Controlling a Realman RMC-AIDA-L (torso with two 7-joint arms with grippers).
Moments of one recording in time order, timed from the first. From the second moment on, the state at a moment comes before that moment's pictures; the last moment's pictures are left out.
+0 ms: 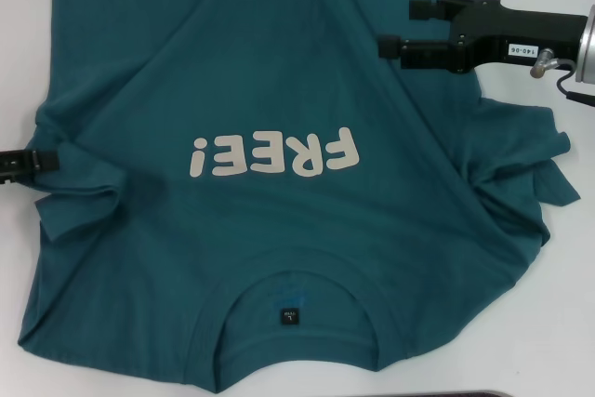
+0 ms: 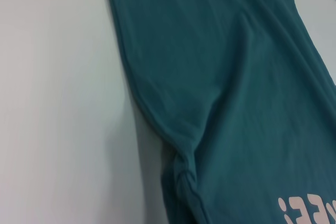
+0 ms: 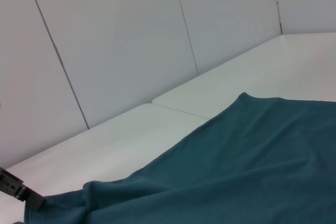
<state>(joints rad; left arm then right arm) -0.40 -2.03 -2.69 -0.89 -0.73 1.57 -2.22 0.58 2.08 -0.66 -0.66 -1.97 -1.41 1.48</state>
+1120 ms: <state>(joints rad) -0.54 -2.06 -2.66 -0.81 -0.74 1.58 -2.25 0.57 2.08 -0.66 -0.66 -1.97 -1.41 1.48</state>
